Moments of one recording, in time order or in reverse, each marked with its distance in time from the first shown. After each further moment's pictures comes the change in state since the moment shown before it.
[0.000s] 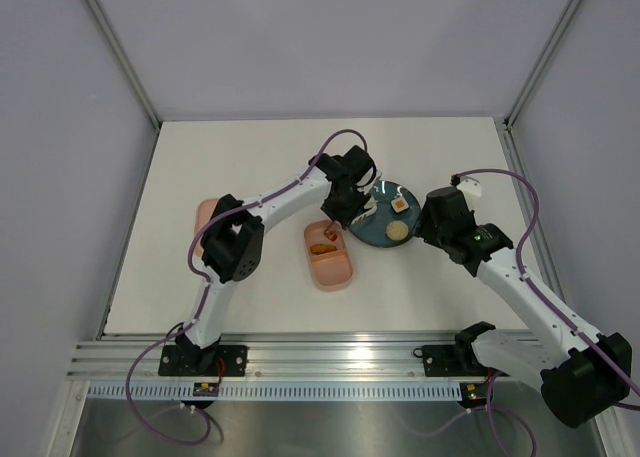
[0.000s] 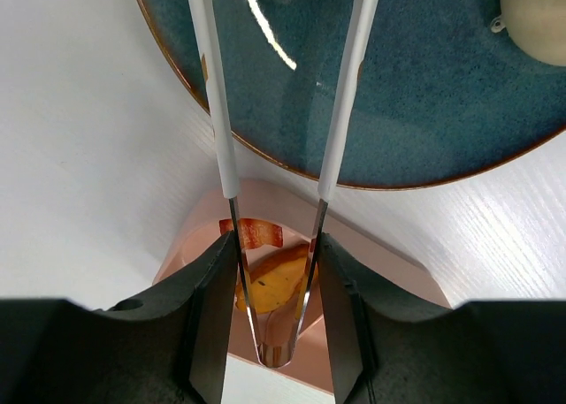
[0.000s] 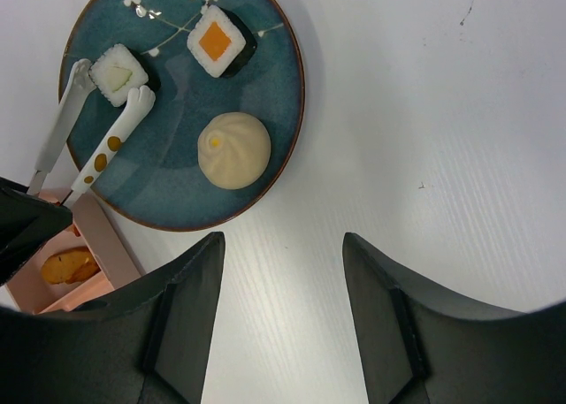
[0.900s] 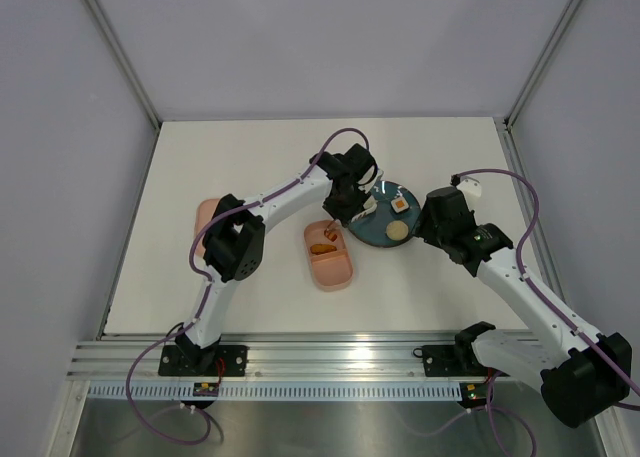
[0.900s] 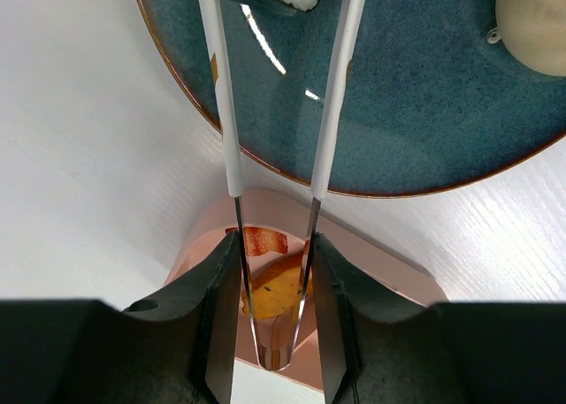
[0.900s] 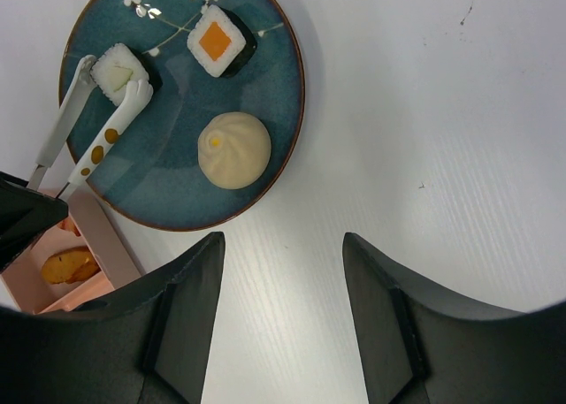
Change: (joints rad) left arm 0.000 0.019 0.038 -0.011 -0.003 0.022; right arm 0.000 0.000 0.000 0.000 0.000 0.000
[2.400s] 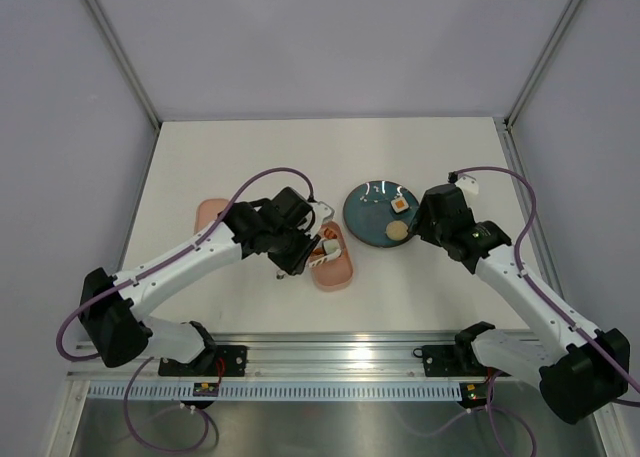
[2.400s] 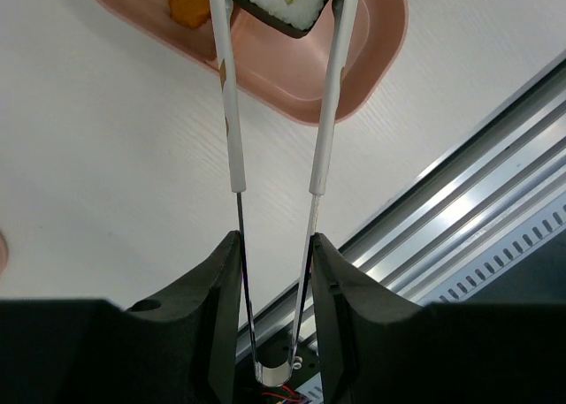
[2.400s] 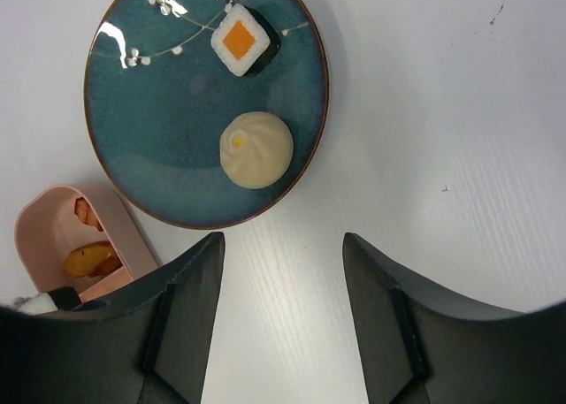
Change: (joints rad) left arm -0.064 -0.838 -0.748 0.023 0.073 -0.067; right arm 0.000 0.021 0.016 0.019 -0.035 0.009
